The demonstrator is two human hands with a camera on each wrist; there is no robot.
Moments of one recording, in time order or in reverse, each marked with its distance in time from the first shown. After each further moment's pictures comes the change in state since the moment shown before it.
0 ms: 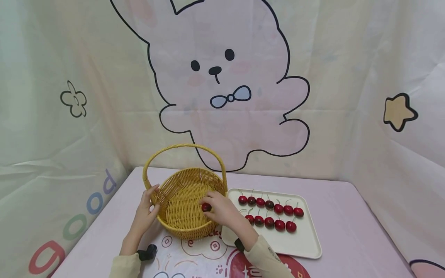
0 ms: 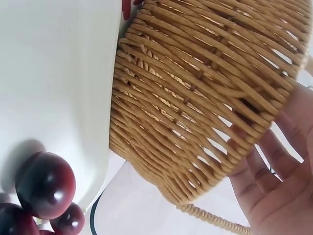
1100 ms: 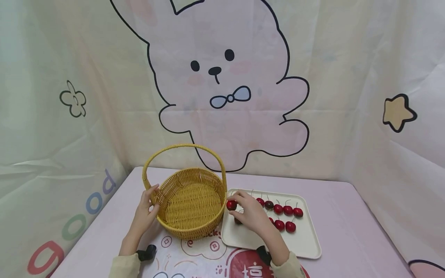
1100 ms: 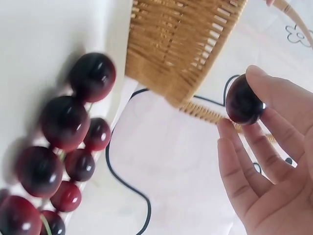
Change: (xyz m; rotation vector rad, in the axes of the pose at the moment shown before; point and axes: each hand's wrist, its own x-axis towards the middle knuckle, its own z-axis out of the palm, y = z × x) left_hand 0.000 -0.001 0.000 -0.010 0.001 0.002; right_hand -0.060 0.029 -0.038 0.106 0.222 0.145
